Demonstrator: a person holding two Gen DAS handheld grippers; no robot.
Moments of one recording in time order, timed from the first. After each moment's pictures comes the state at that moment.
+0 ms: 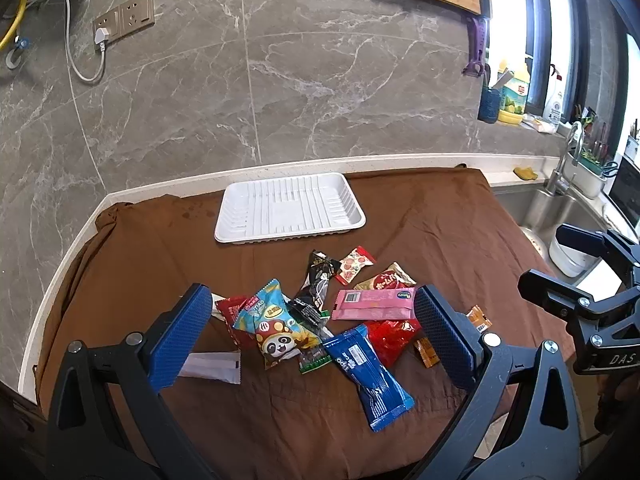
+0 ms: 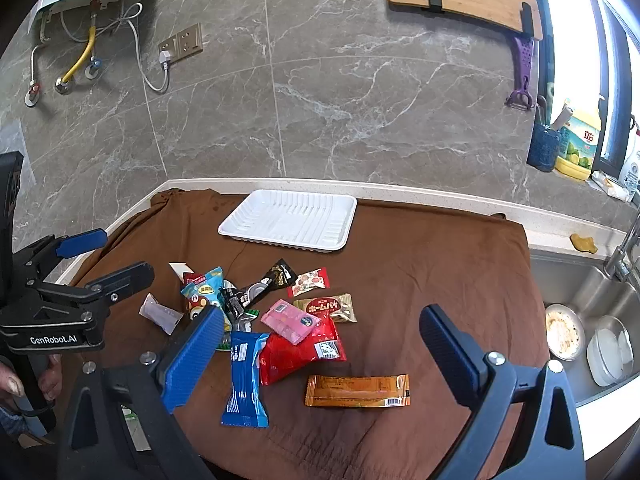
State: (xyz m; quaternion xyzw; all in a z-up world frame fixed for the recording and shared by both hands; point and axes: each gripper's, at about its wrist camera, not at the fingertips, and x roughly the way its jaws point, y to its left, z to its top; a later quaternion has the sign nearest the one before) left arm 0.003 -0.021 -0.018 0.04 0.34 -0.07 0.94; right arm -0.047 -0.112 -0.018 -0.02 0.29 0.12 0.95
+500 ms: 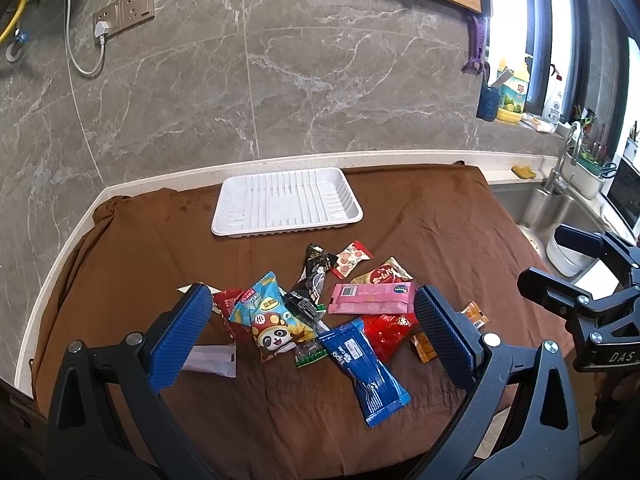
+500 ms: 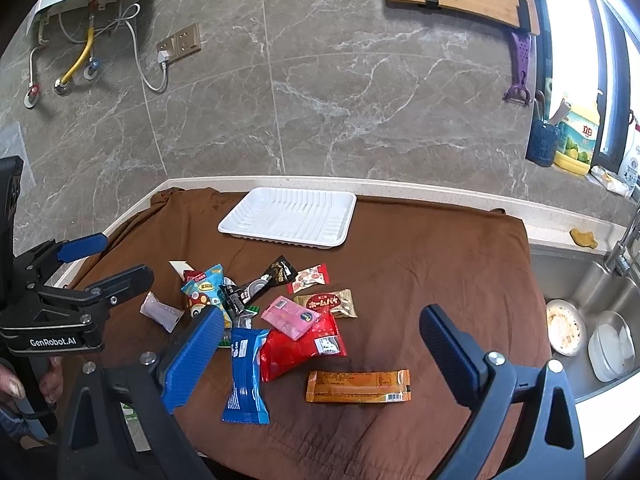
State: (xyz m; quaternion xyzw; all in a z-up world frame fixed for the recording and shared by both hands) left arm 0.001 -0.020 -0.022 0.04 0.34 -0.08 0.94; right arm -0.050 -0.112 -0.019 -0.02 0.30 0.12 0.95
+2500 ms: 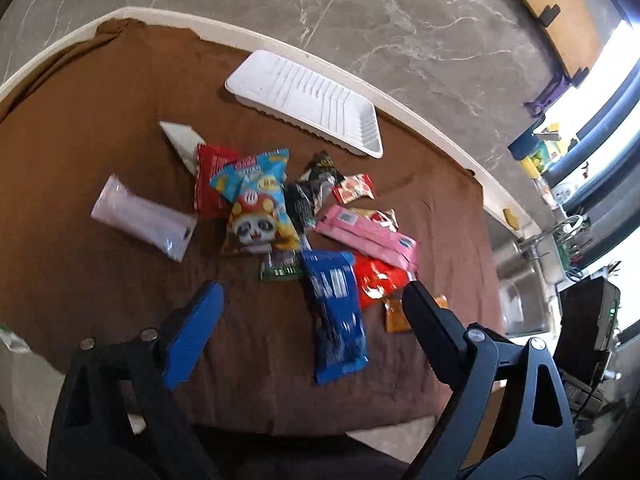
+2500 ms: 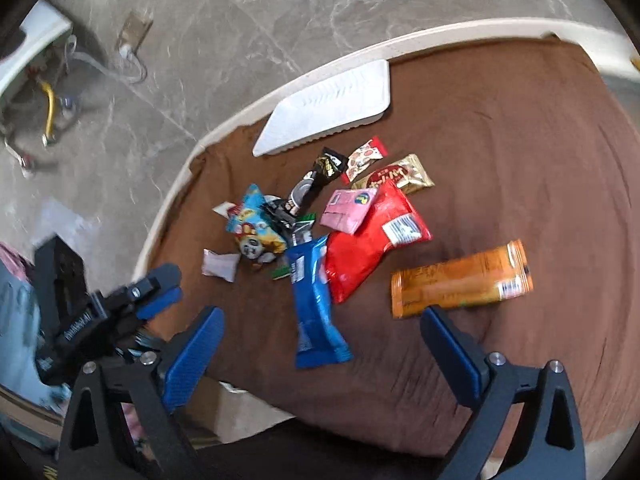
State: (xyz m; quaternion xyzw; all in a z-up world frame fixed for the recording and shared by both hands) left arm 0.021 0.044 -0.128 -0.21 0.46 -0.07 0.86; right arm -0.006 -0.120 -0.111 0.16 0.47 0.22 0.84
